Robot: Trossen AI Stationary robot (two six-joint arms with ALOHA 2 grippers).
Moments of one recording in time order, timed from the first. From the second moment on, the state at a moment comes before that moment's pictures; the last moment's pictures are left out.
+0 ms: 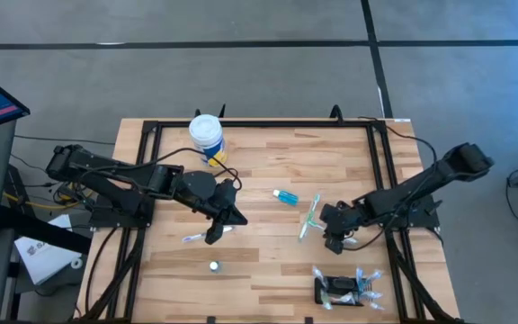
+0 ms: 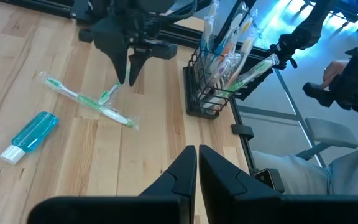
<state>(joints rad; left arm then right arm) -0.21 1.32 1.15 -0.36 0.07 -0.34 0.37 1.25 0.50 -0.34 0.04 0.82</state>
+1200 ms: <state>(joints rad) -0.21 1.32 1.15 -0.36 0.07 -0.34 0.32 1.43 0.60 -0.48 0.02 0.75</state>
